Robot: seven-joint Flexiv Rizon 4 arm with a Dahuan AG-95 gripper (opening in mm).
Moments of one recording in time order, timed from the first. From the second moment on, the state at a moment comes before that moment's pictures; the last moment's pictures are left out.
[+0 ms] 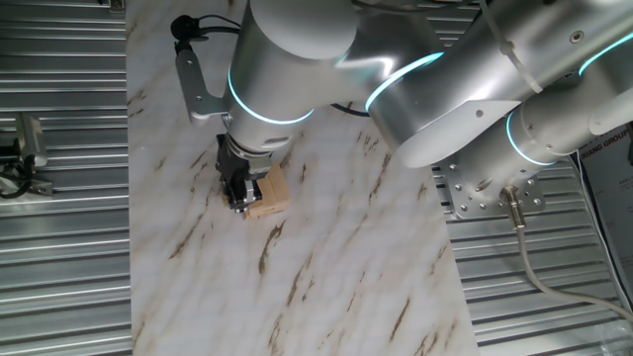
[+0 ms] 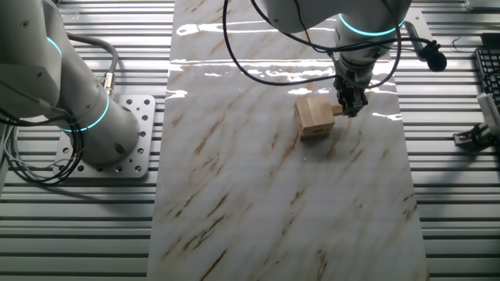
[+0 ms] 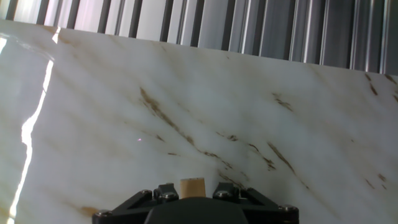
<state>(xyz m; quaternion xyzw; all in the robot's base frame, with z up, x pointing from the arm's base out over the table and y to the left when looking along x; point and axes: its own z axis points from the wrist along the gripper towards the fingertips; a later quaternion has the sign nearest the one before) 0.573 0.046 0.084 -0.09 0.99 0.01 0.06</state>
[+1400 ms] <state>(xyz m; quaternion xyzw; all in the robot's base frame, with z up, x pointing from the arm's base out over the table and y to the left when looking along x) 0.575 0.046 0.077 -0.09 0.99 0.01 0.05</state>
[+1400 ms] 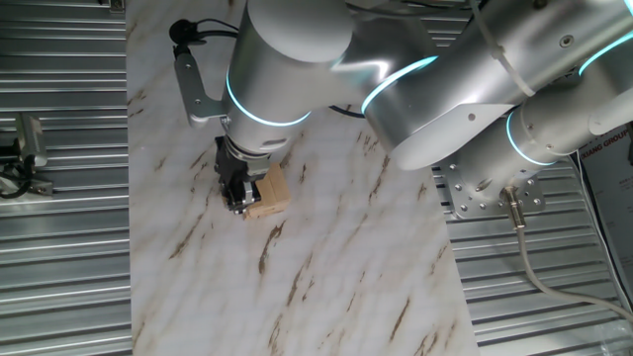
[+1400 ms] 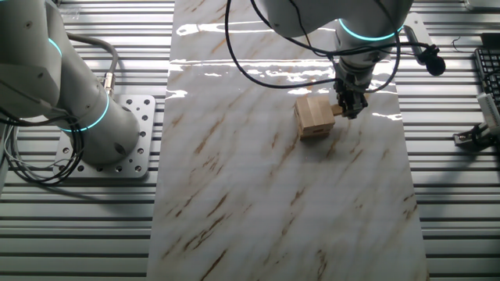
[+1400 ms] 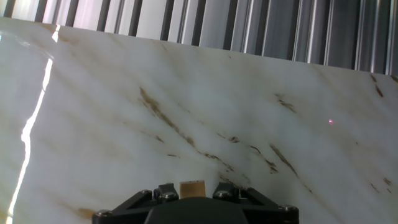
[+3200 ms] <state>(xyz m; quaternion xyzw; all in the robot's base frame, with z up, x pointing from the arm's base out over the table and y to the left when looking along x) 0.577 0.047 0.068 -0.09 1.00 0.01 0.04</state>
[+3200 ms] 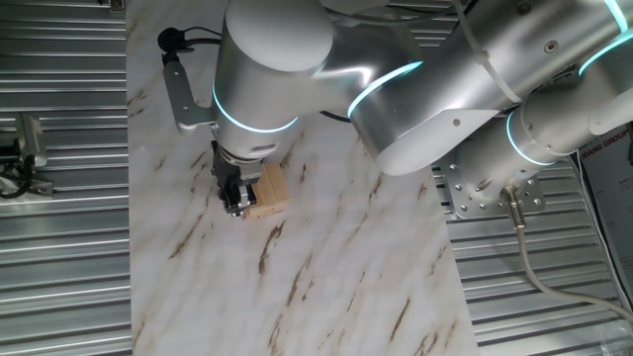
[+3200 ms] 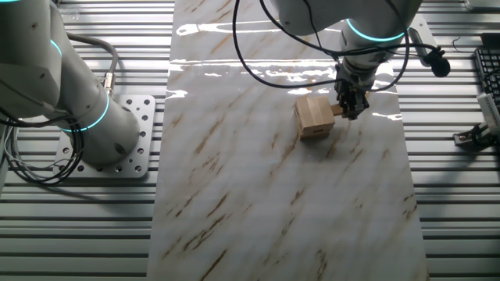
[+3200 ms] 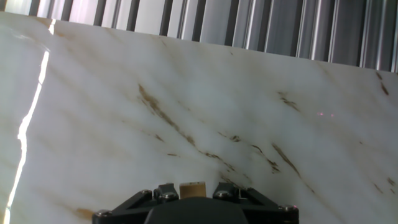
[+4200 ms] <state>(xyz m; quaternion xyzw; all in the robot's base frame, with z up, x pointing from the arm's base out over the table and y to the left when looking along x) 0.577 0.050 0.064 -0.09 1.00 0.01 0.03</state>
